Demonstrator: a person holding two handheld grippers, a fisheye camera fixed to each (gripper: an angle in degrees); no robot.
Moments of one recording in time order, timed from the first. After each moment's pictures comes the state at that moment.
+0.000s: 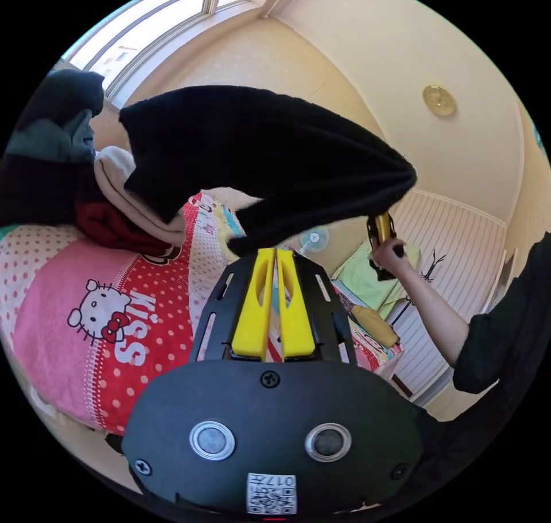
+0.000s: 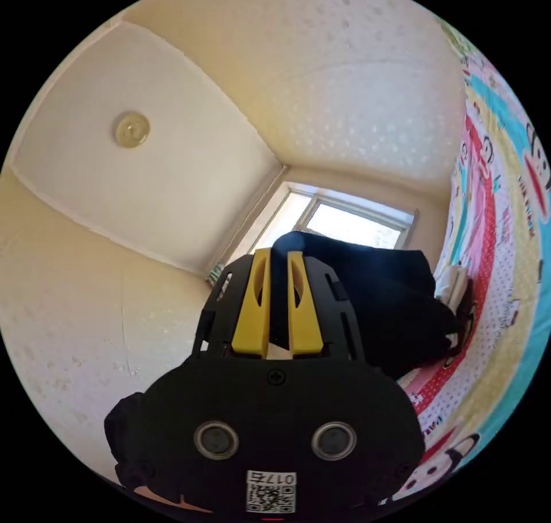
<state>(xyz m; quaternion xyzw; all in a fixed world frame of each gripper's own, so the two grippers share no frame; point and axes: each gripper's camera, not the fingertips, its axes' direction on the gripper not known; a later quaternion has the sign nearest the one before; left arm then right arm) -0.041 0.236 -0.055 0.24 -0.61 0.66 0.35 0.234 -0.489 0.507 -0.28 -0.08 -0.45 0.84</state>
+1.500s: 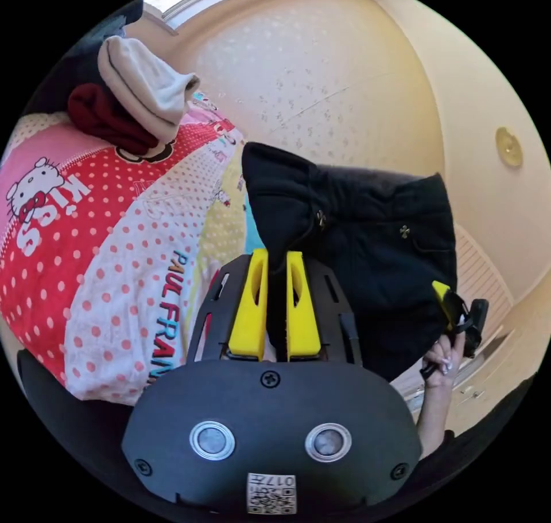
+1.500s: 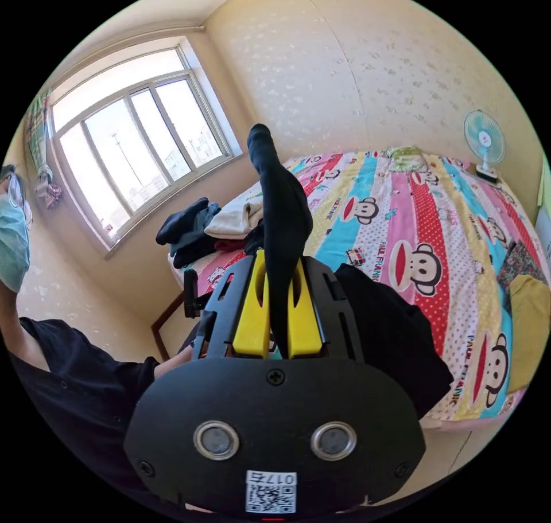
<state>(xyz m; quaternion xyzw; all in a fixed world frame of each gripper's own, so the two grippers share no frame) -0.198 0.084 -0.034 0.33 -0.61 0.54 0.47 0.423 -0.116 0.866 -0.13 0.45 -0.72 0.51</state>
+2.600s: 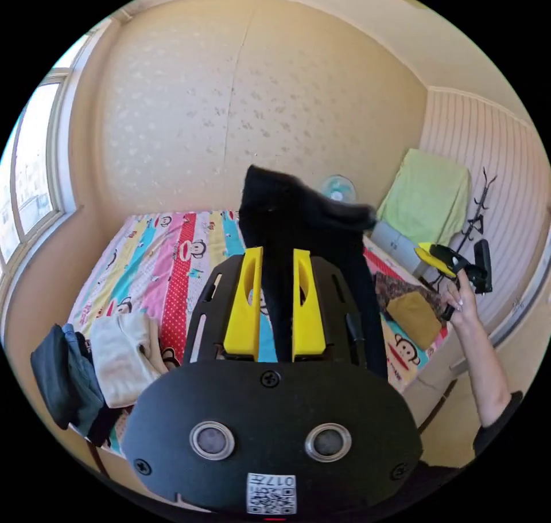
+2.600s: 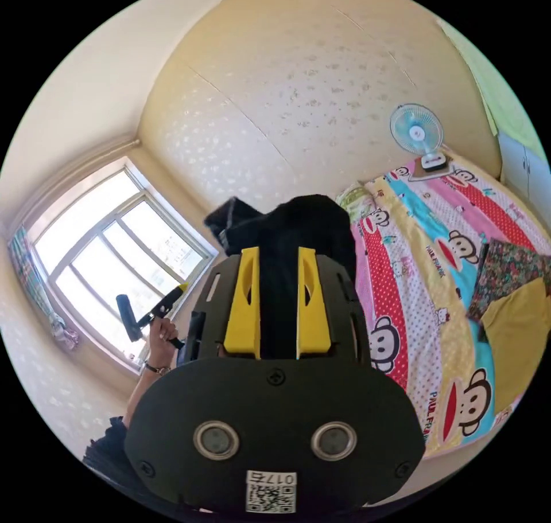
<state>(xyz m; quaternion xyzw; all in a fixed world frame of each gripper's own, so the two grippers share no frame) -0.217 -0.122 0.239 0.14 -0.81 0.54 0.17 0.036 -0.151 0.998 0.00 0.37 -0.64 0.68</state>
